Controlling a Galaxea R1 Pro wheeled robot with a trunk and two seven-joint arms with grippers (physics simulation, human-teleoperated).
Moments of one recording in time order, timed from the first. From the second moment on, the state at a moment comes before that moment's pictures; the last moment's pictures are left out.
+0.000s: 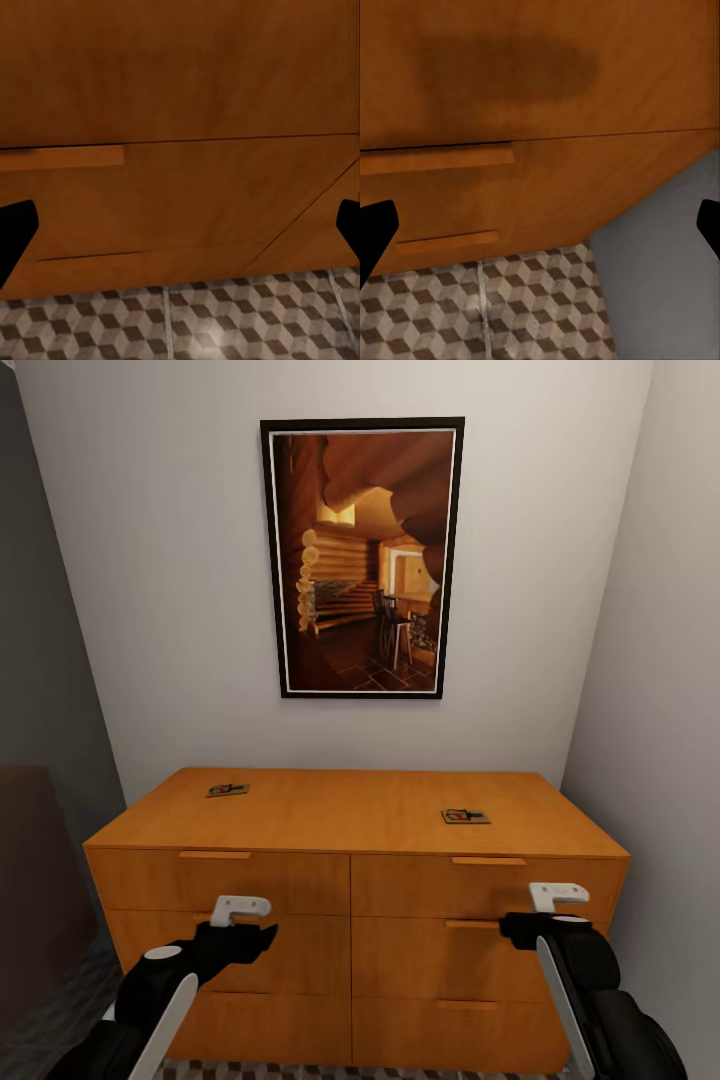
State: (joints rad) left arm -0.20 0.12 -0.18 -1.54 0.27 0.78 0.07; right arm -0.26 -0.02 -0.05 -1.57 0.05 1.03 -0.19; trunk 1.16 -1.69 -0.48
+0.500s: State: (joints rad) left arm -0.20 0.11 -0.18 -1.54 0.27 0.79 0.07; right arm -0.26 -0.03 -0.05 -1.57 0.05 1.04 -0.19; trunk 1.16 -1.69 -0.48
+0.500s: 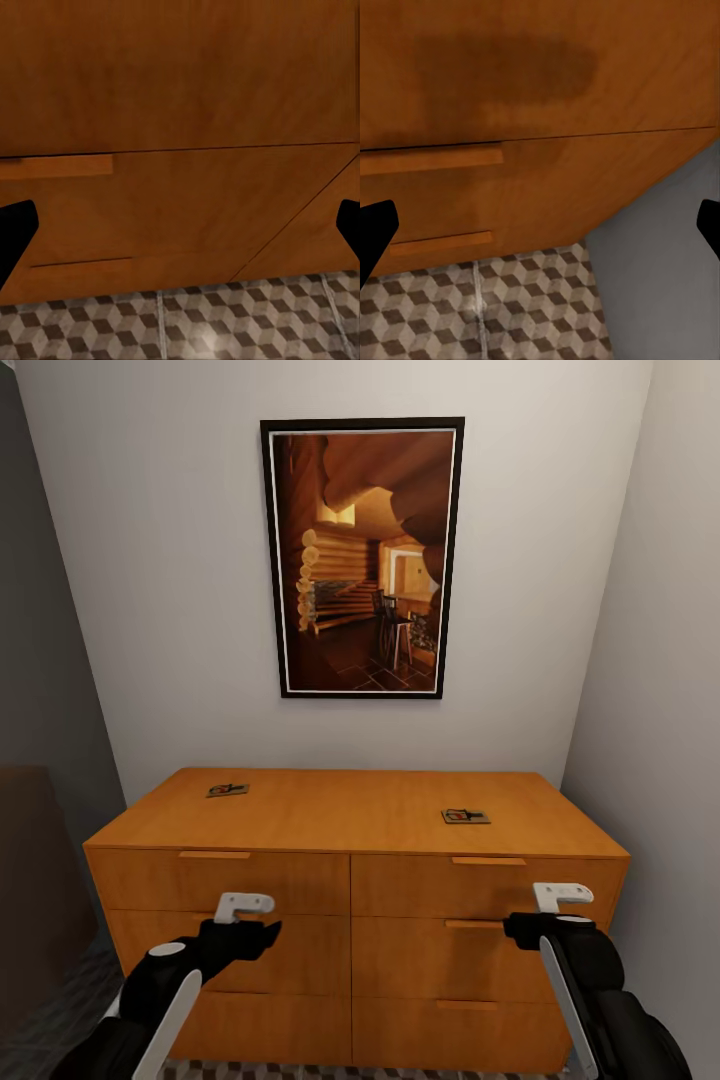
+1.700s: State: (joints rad) left arm -0.21 0.05 -0.18 -1.54 0.27 0.84 0.07; right arm -0.26 -0.02 -0.05 -1.57 0.05 1.04 -0.19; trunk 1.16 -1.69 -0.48
